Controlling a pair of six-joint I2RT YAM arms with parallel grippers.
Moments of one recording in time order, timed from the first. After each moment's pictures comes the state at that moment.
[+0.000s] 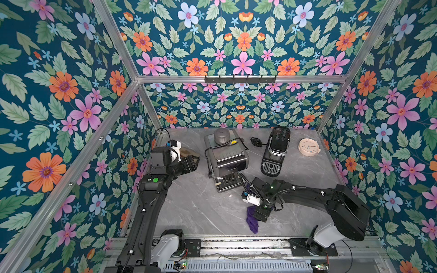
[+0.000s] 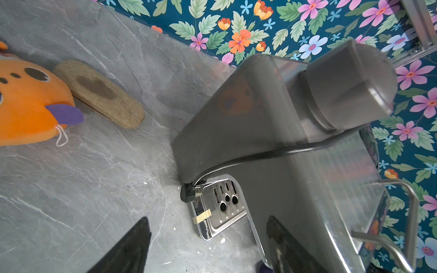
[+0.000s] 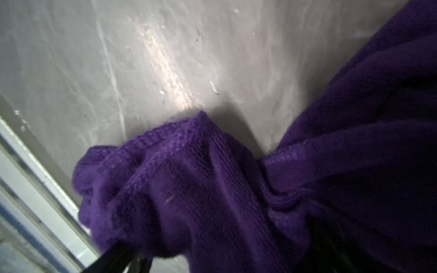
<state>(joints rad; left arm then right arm) -0.05 0.98 1.00 -0.64 0.39 -0.36 0.90 1.59 0.89 -0.74 -0.10 -0.21</state>
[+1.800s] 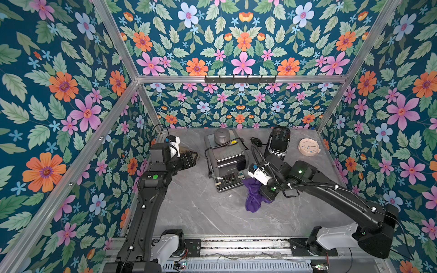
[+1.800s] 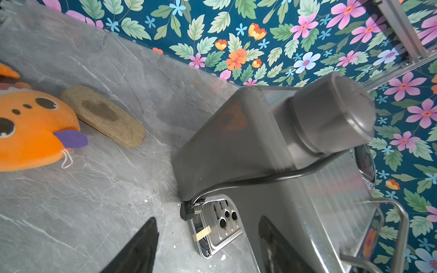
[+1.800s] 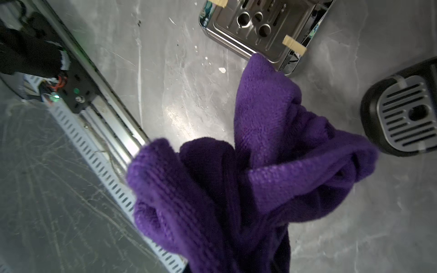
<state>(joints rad) -0.05 1.02 1.06 -0.59 0.37 -0.36 0.86 1.32 1.44 -1.22 -0.13 0.07</state>
